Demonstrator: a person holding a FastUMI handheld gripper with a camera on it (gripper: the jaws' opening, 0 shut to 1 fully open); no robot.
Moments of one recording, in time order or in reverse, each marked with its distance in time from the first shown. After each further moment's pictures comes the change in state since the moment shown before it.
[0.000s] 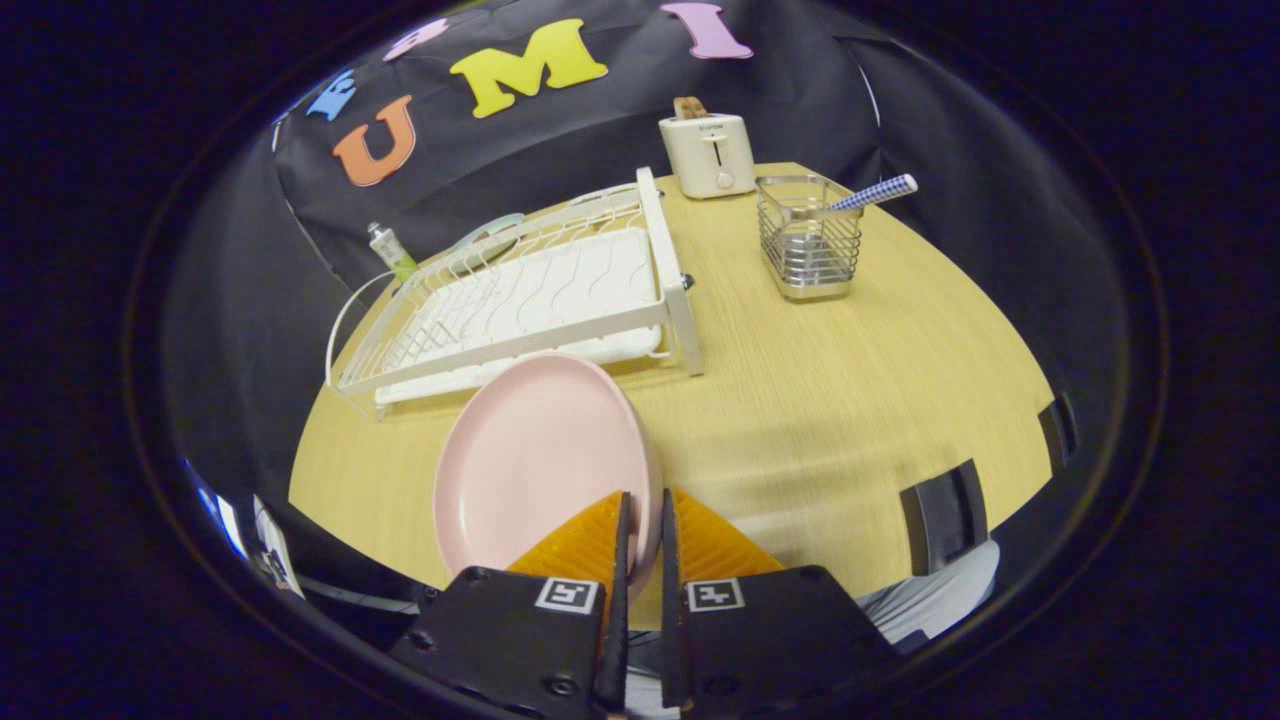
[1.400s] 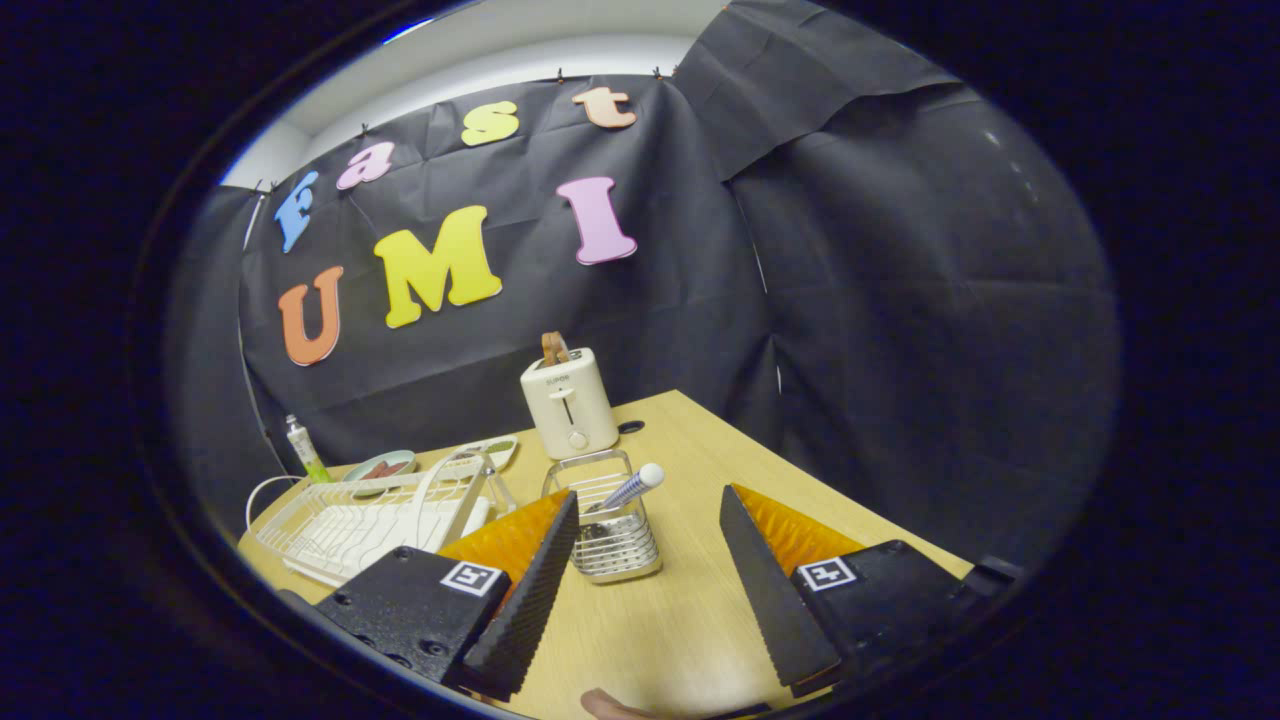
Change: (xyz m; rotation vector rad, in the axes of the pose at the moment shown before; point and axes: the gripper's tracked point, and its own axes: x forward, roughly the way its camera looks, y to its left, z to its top) arm -0.021 -0.153 0.194 0.116 -0.773 -0.132
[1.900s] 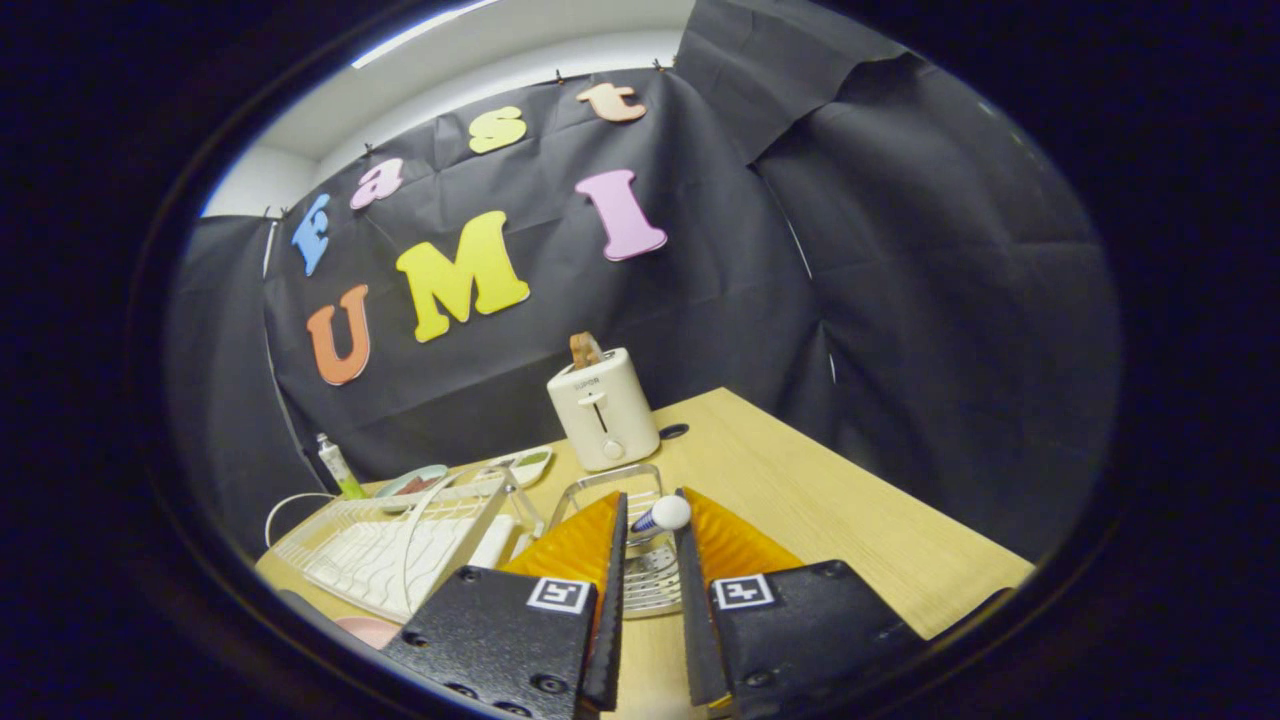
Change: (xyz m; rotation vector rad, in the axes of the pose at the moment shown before) arm 0.043 0.020 0.002 0.010 0.016 0.151
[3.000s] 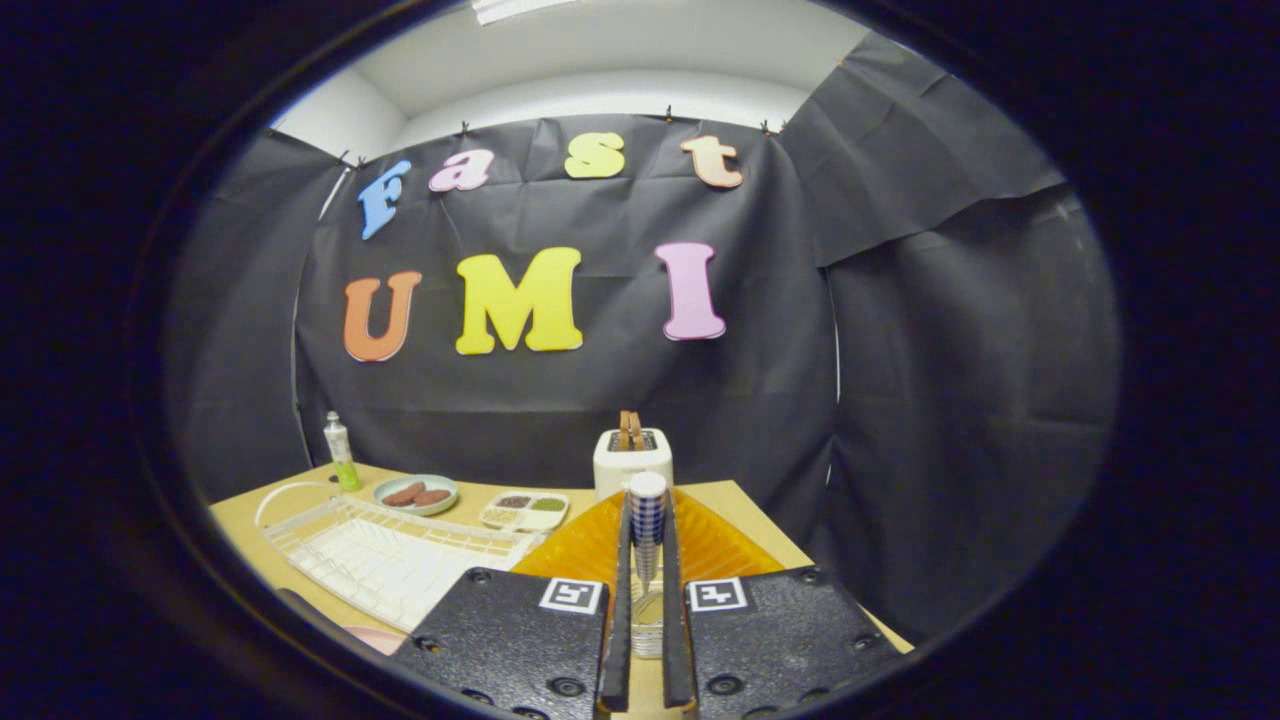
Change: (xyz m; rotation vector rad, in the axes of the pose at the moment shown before) arm -0.072 0.083 0.107 -0.258 -0.171 -0.028
